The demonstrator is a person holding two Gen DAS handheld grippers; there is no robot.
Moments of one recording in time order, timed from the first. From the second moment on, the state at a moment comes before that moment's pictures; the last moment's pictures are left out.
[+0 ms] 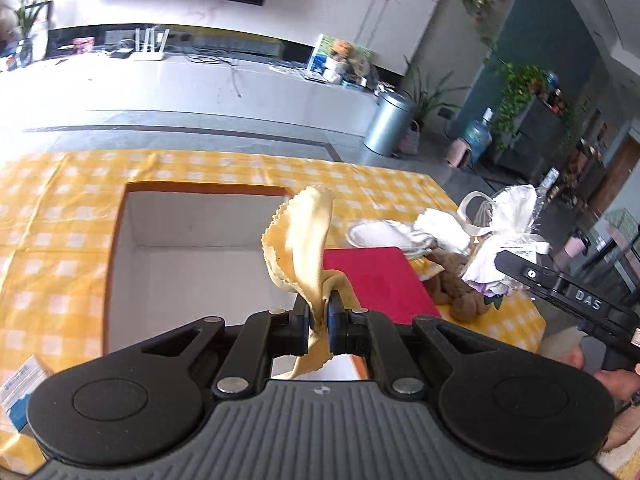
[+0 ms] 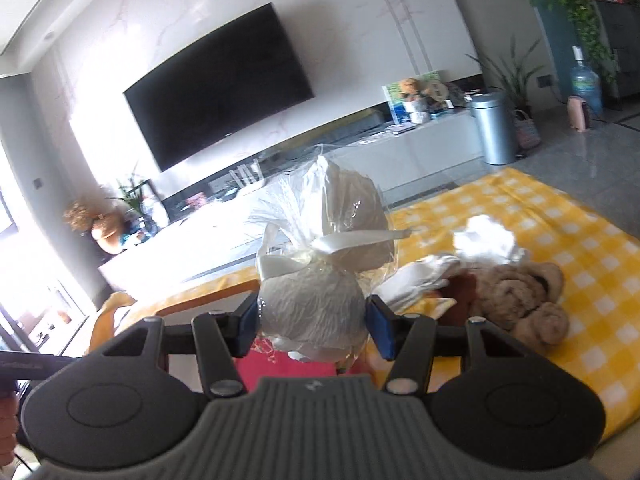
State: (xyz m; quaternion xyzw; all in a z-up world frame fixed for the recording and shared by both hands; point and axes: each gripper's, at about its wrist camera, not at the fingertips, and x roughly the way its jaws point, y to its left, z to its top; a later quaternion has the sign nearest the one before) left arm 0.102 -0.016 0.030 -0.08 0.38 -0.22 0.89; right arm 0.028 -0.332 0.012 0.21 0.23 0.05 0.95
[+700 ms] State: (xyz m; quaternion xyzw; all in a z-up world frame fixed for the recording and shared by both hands) left arm 0.096 0.070 0.002 -0.16 0.38 -0.20 0.89; right arm 0.076 -0.153 -0.039 0.02 0.38 0.17 0.91
